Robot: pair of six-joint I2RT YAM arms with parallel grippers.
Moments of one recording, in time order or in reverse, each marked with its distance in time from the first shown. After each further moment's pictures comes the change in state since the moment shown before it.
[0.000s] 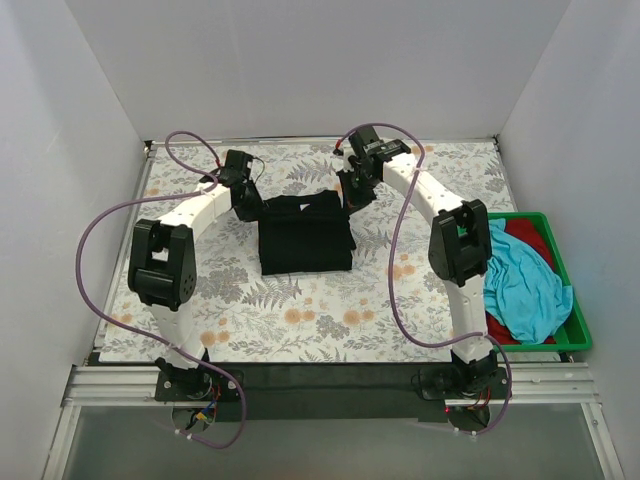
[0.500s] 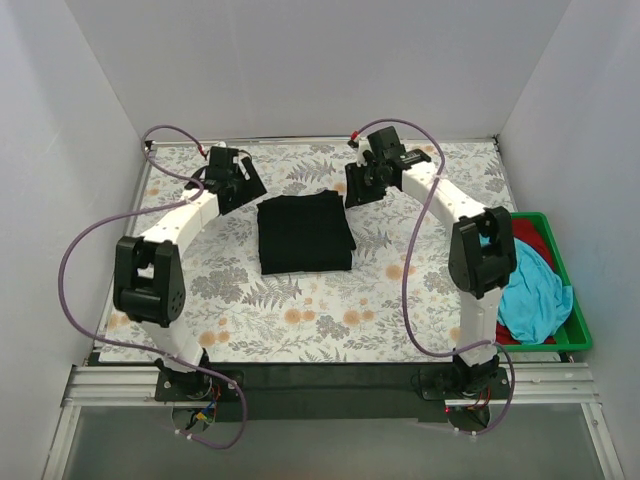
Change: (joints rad) left arm 0.029 -0.078 -0.055 0.178 -0.095 0.038; right arm -0.049 -0.114 -0.207 0.267 -0.007 0.011
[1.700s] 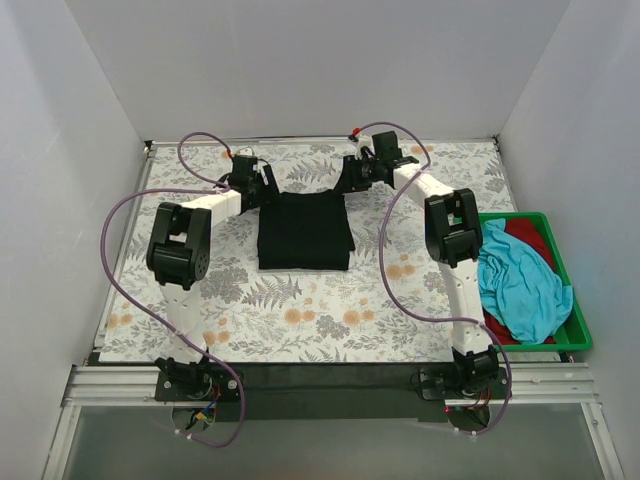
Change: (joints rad) left arm -0.023 0.313 0.052 0.335 0.029 0.156; right arm -0.100 0.394 0.208 0.393 -0.371 0.027
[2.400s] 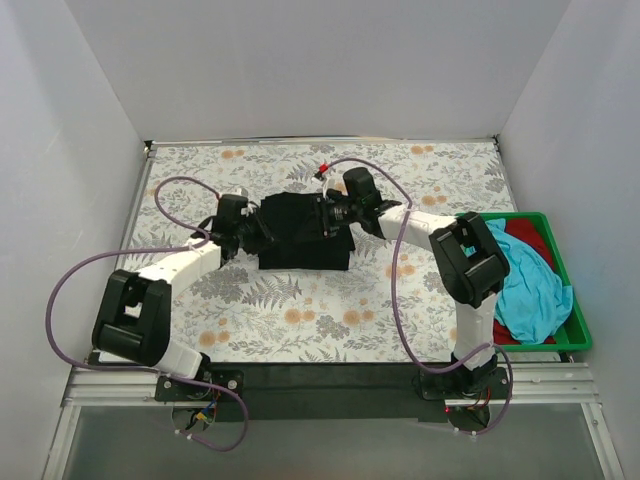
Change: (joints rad) left arm -0.088 -0.635 -0.549 -0.053 0.232 -0.286; right arm 0.257 -0.504 -0.711 0.454 -0.195 0.345
